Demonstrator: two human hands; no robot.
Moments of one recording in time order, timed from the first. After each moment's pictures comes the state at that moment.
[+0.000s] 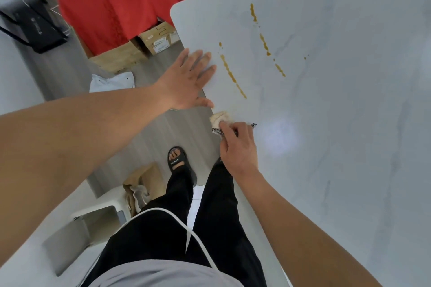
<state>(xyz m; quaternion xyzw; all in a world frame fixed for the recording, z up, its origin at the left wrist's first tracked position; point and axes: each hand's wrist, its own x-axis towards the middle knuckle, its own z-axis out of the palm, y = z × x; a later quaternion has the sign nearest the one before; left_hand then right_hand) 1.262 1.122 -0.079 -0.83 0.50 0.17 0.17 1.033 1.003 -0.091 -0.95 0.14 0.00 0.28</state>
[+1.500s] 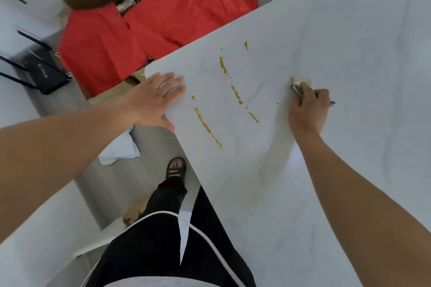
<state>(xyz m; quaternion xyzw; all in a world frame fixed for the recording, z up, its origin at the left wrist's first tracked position) 1.363 1.095 -0.053 -0.79 0.54 0.22 0.17 1.166 0.740 -0.086 -0.87 0.43 -0.02 0.23</state>
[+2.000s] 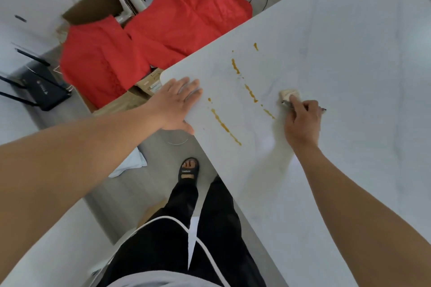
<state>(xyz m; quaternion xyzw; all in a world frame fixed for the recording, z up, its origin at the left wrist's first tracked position) 1.362 1.092 -0.054 -0.78 0.52 0.26 0.22 1.138 0.805 -0.087 -0.90 0.37 -0.03 0.22</state>
